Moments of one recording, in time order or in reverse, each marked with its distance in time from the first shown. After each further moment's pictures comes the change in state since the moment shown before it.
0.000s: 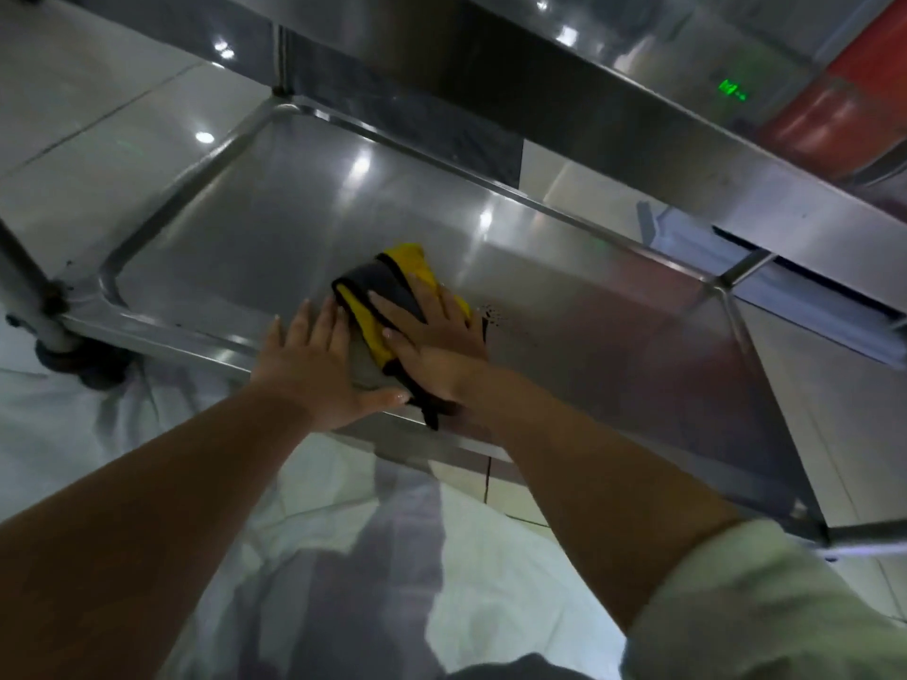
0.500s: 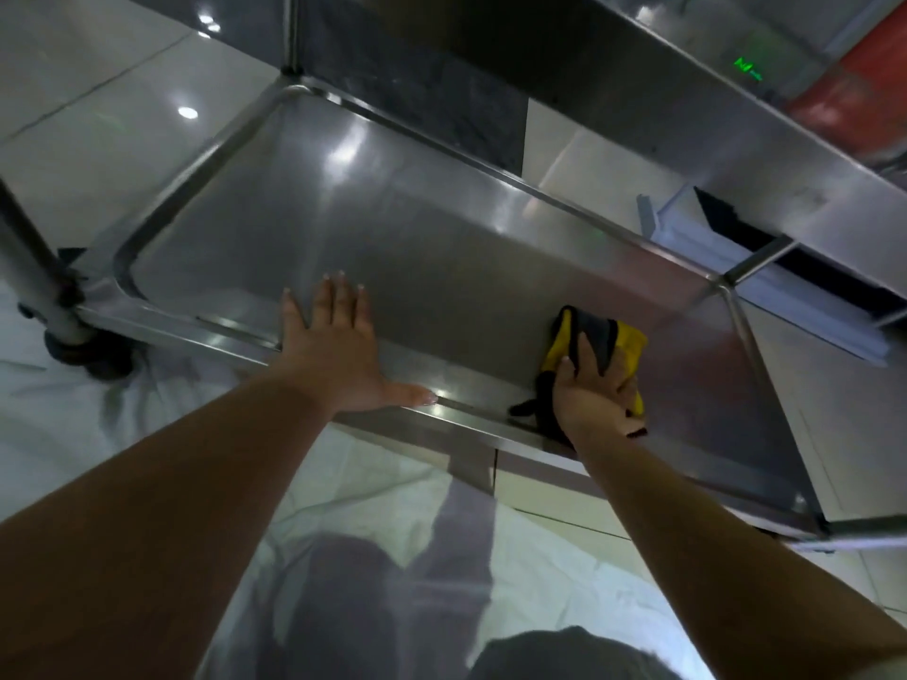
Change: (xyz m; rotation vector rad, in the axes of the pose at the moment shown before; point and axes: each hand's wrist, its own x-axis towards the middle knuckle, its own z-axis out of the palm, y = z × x) left_hand 0.017 -0.001 0.000 -0.075 0.067 0.052; right_hand -0.079 0.099 -0.001 0.169 0.135 0.956
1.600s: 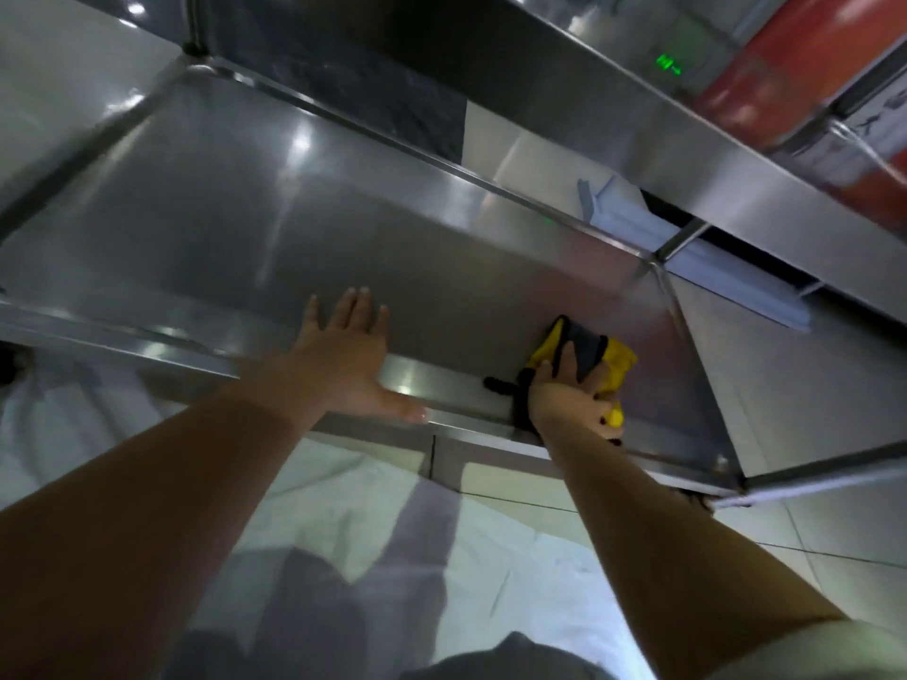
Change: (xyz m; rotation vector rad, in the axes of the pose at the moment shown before) left_hand 0.013 0.074 0.014 0.044 -0.110 0.266; right_hand 0.011 0.056 -0.012 -0.012 -0.006 0.213
